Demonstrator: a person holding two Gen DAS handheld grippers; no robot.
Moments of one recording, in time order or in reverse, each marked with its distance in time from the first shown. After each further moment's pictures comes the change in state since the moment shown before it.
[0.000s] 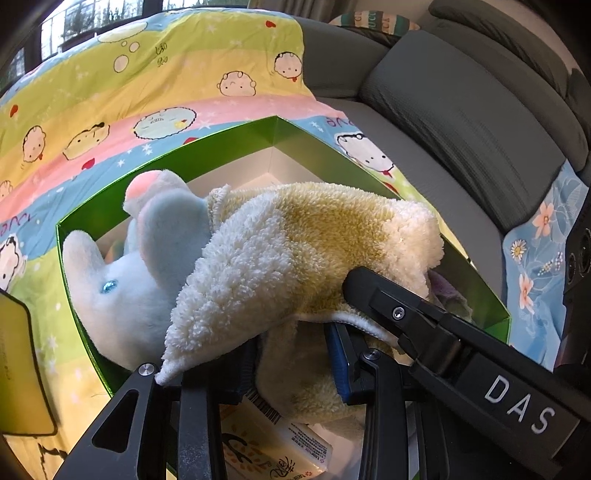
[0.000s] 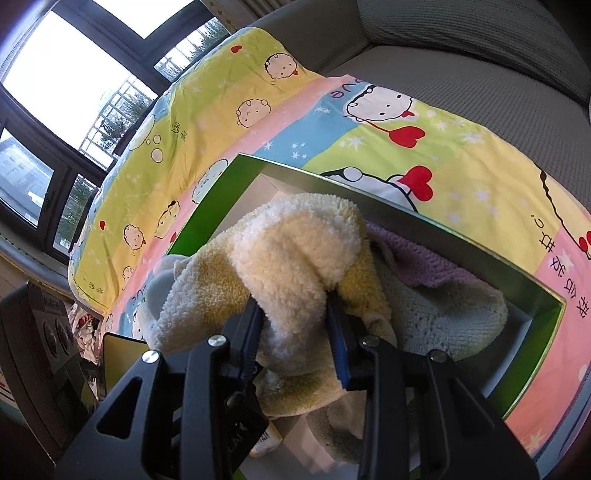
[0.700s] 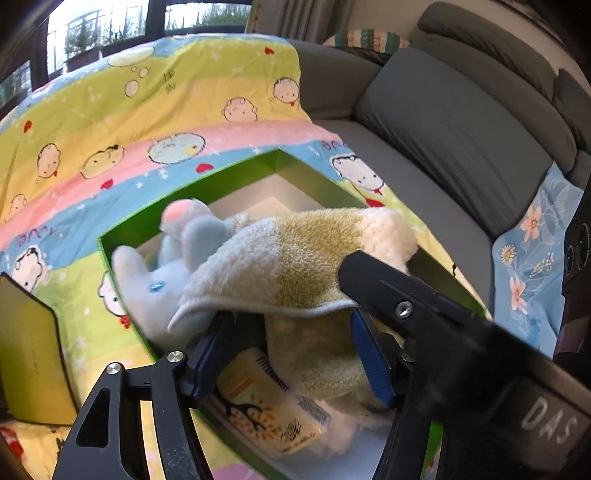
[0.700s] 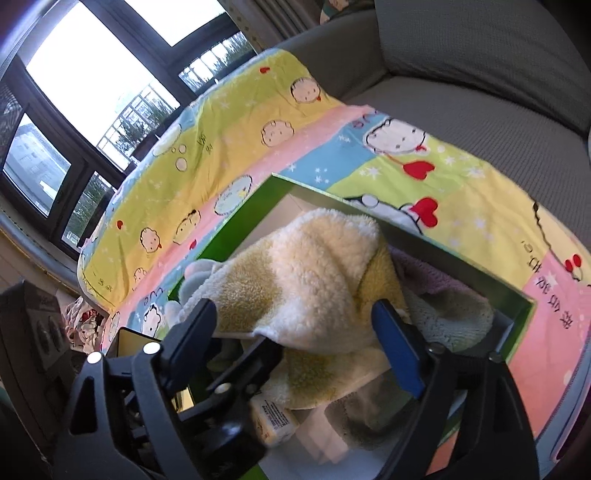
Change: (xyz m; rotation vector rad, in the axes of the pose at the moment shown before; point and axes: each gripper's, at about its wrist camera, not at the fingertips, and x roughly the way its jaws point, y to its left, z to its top) left arm -0.045 0.006 -0.006 0.016 -0.082 0.003; right arm -0.032 0.018 -0.006 -0.075 -0.095 0.023
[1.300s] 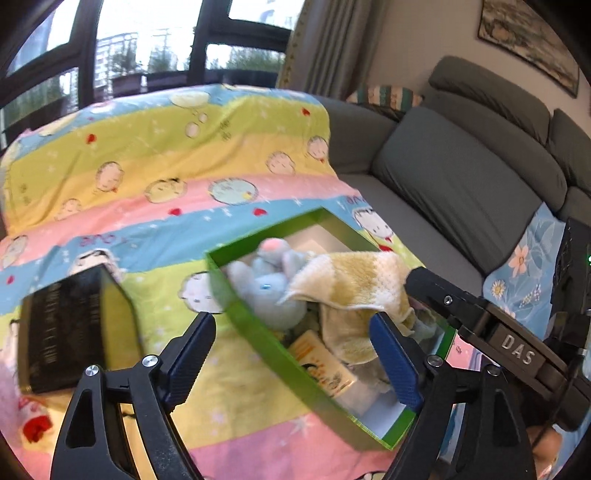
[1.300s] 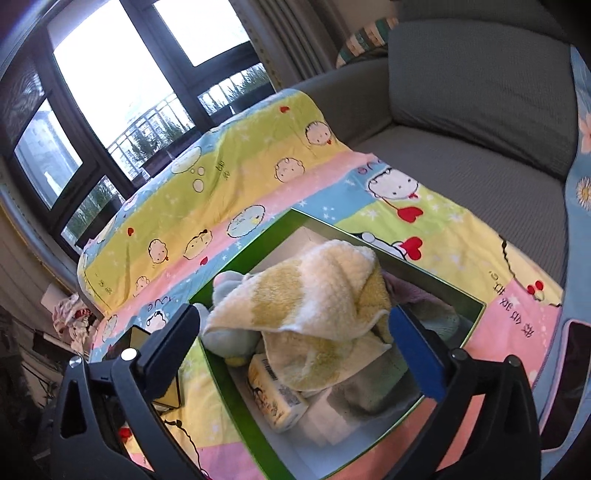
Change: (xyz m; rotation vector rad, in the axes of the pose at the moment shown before) left arm -0.107 0.044 -0.024 -0.076 -0.181 0.037; right arm -0.051 0.029 -0.016 -0.107 -0.143 -0.049
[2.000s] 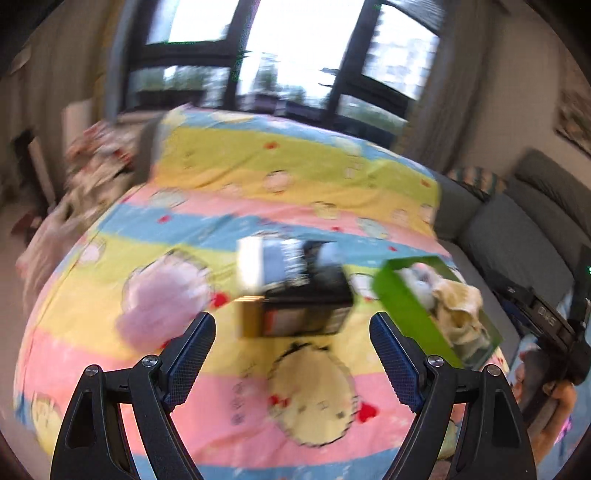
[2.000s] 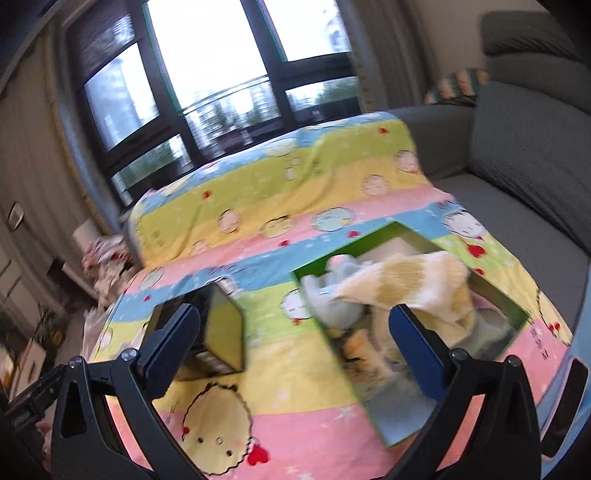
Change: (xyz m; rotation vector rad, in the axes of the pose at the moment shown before) left arm -0.173 0.150 -0.098 -0.325 -0.178 0.273; right arm -0.044 0.106 -0.044 -0.288 -0.034 0.151
